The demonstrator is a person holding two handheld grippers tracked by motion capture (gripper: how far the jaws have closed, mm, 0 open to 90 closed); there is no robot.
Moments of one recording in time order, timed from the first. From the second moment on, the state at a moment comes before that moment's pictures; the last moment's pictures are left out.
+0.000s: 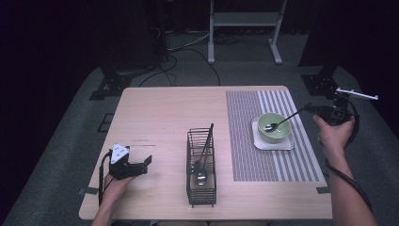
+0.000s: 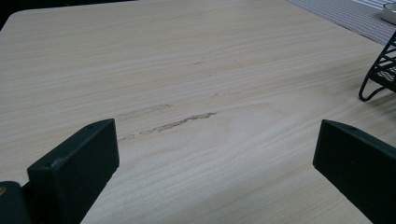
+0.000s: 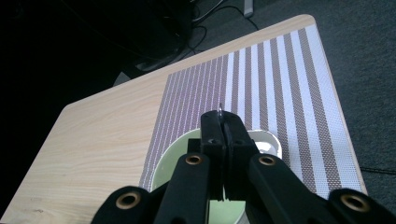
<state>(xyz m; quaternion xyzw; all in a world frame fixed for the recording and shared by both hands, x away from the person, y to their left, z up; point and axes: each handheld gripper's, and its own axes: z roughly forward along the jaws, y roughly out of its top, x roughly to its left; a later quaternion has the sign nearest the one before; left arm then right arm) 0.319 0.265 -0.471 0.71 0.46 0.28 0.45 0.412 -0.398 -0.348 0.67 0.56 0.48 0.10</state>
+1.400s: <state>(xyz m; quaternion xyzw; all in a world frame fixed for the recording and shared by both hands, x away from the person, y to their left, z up) 0.318 0.264 -0.469 0.71 0.46 0.29 0.45 0.427 -0.416 -0.402 0.71 0.52 0.46 0.08</state>
